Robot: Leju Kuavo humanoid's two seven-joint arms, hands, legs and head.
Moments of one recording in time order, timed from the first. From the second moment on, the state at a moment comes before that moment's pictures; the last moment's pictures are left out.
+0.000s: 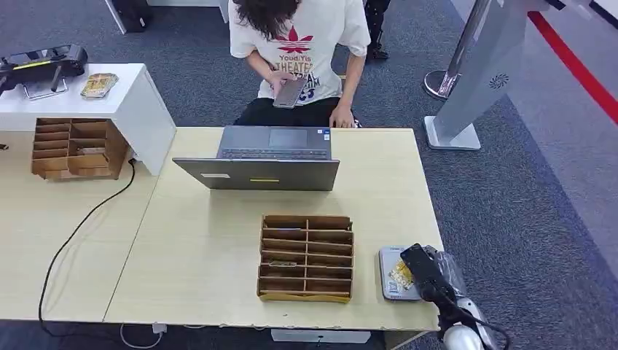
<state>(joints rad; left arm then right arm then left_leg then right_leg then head) -0.02 -0.17 0.78 -0.19 -0.95 0.01 0.44 -0.03 -0.15 0.19 -1.28 0.48 -0.14 0.09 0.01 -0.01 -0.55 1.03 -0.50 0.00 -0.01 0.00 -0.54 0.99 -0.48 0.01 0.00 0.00</state>
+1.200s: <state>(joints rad) -0.02 -0.21 0.86 -0.19 -0.95 -0.05 0.46 0.06 -0.11 0.15 -1.48 0.40 -0.44 -0.10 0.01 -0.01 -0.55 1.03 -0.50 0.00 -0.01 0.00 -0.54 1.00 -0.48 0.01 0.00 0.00</state>
